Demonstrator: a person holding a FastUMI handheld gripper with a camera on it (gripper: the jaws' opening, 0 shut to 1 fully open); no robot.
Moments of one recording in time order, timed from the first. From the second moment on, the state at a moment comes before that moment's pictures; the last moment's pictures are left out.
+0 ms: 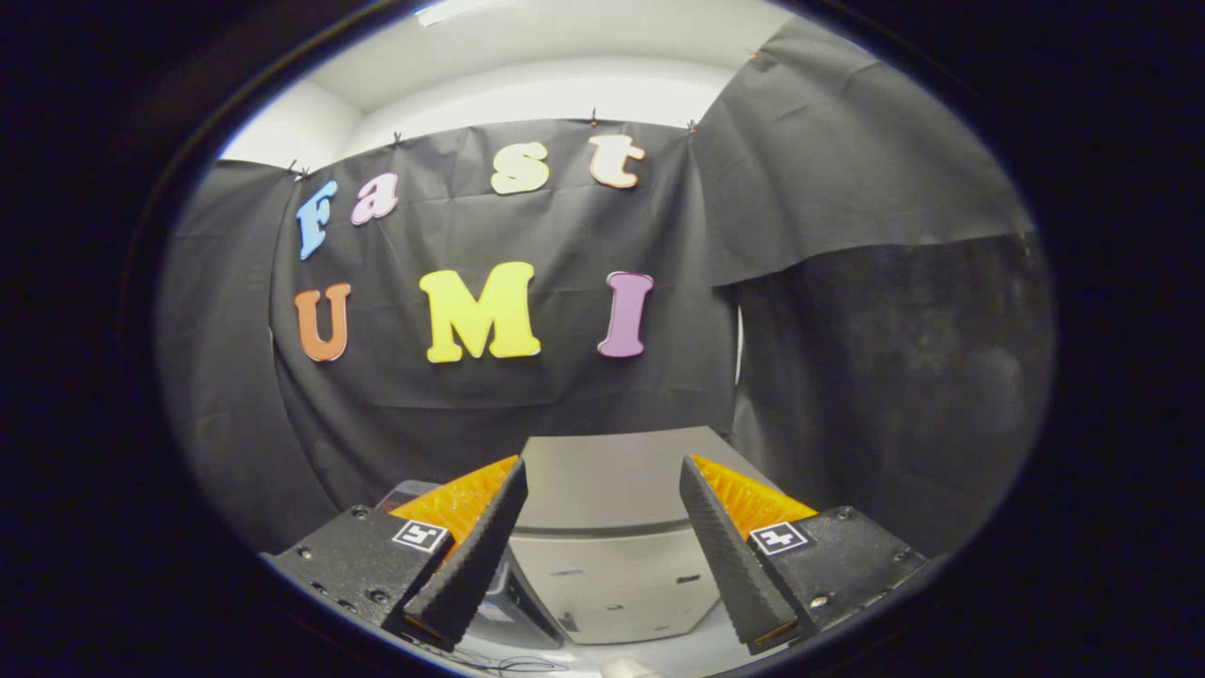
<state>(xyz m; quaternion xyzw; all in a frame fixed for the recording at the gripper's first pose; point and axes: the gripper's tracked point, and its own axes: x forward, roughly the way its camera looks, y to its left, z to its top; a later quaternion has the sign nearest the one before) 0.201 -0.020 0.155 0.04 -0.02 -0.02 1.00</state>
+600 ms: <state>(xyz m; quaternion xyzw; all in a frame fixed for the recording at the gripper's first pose) 0.086 -0.128 0.004 0.02 0.03 -0.02 1.00</state>
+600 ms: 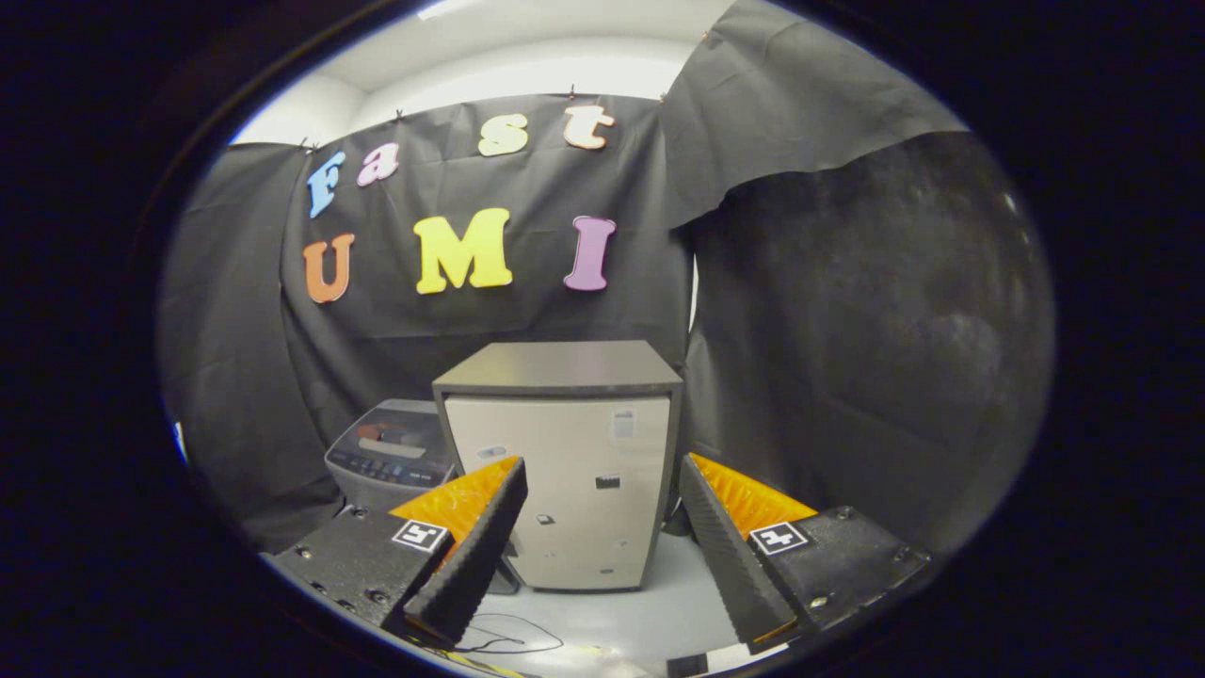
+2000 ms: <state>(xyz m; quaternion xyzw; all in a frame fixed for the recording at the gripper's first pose) 0.036 -0.120 -0.045 0.00 0.05 0.00 1.00</state>
